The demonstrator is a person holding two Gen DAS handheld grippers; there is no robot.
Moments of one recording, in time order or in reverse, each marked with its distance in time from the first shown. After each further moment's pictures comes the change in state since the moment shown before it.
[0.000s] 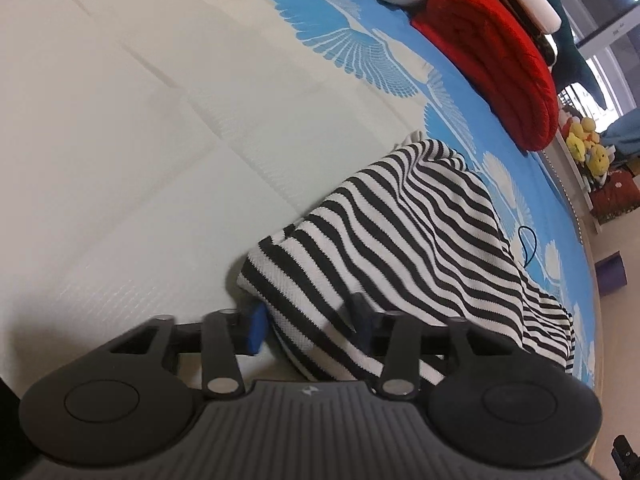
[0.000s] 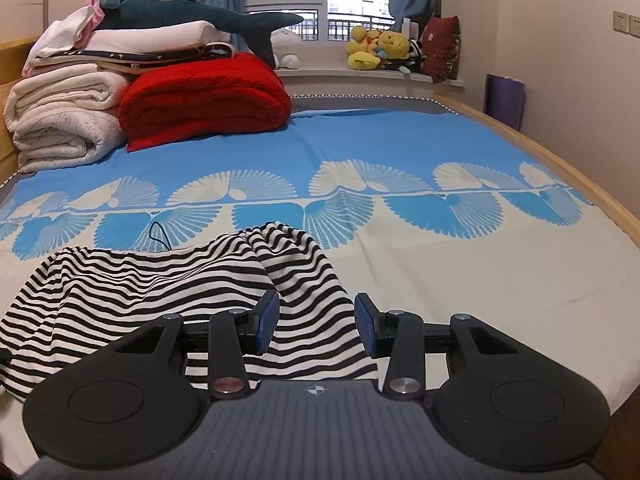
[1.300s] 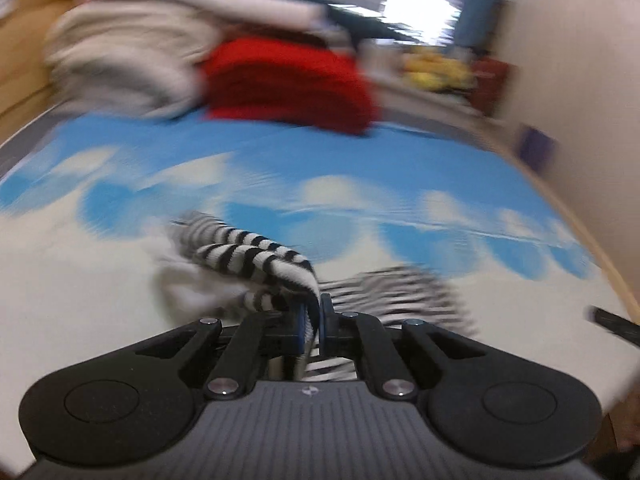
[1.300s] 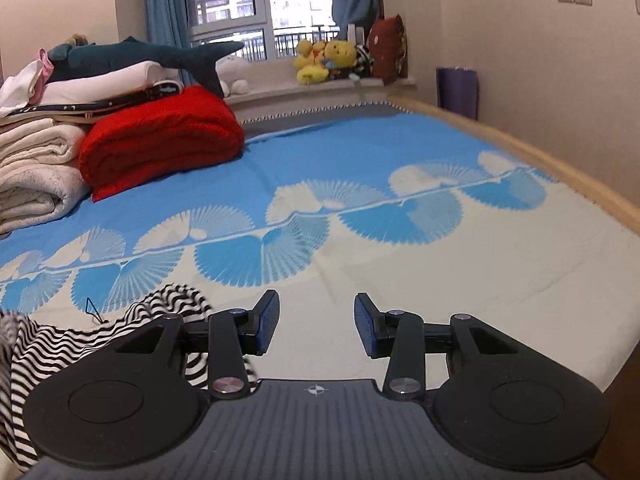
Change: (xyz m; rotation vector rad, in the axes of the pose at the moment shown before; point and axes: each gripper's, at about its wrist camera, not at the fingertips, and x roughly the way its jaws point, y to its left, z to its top) left arm -0.115 -0.221 -0.061 0.699 -0.221 -0.135; right arm -0.014 -0.046 0.018 0.152 -0.053 -0.068
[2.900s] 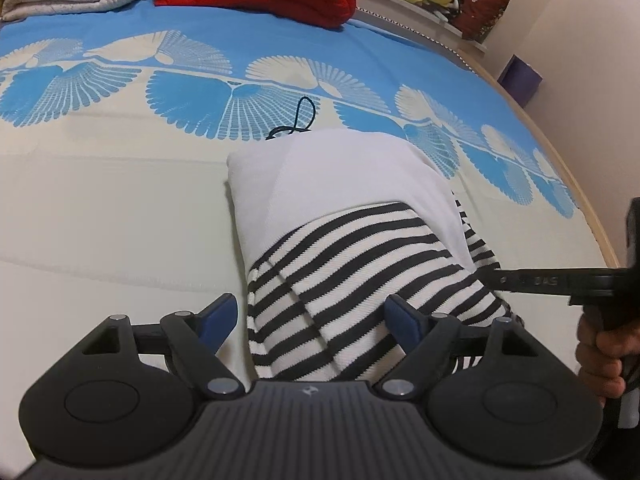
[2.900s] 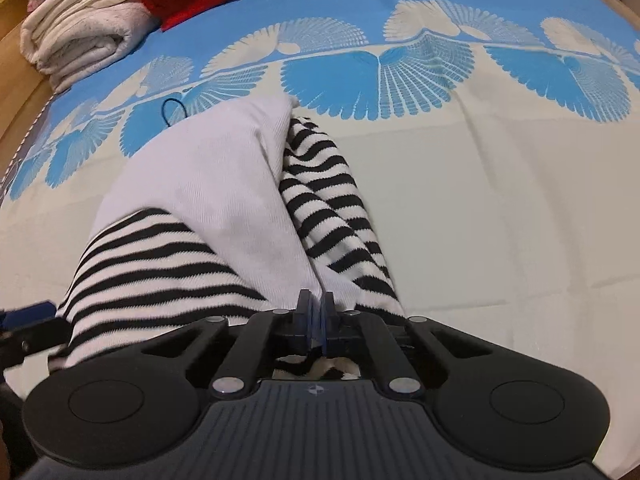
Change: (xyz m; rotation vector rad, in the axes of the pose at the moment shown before) left arm 0.107 0.001 -0.055 -0.088 0.279 -0.095; right arm 0.141 0.056 -0.024 -0.125 0.552 0.306
